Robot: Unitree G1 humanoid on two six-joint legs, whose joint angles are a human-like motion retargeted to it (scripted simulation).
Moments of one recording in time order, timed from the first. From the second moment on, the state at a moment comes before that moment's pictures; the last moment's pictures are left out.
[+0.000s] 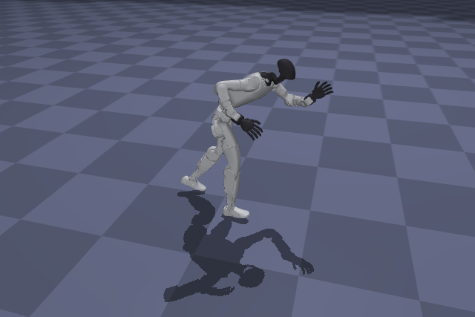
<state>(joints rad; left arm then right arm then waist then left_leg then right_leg) -1.44 0.96 -0.41 0.00 -0.27 -0.31 0.85 0.34 -0.96 -0.03 -0.39 0.04 -0.33 -0.61 -0.44 0.03 0.52 -0.25 0.10 0.08 0.41 -0.23 -0.05 -0.74 -0.10 -0.32 0.32 -0.26 0.13</state>
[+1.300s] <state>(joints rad) -0.25 0.28 -0.12 -0.24 -0.13 -0.27 0.63 0.11 -0.61 0.13 -0.08 -0.04 -0.23 -0.83 -0.30 0.17 0.52 -0.33 0.34 -0.11 1.62 -0.61 0.10 -0.76 -0.28 -0.35 0.77 -0.32 0.09</state>
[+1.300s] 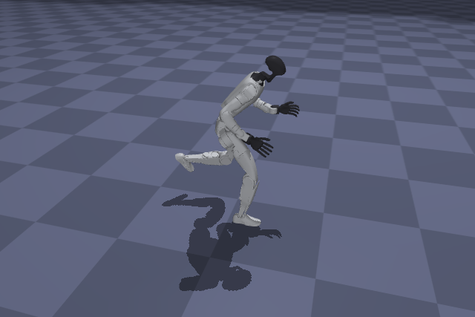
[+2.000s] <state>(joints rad) -1.16 0.00 -0.24 -0.19 -0.09 -0.29 0.80 0.03 -0.73 0.21 -0.10 -0.15 -0.26 -0.62 -0.18 0.20 0.51 -0.32 -0.14 -0.05 0.61 -0.42 0.03 -0.59 -0.04 0.05 1.07 -0.42 0.01</state>
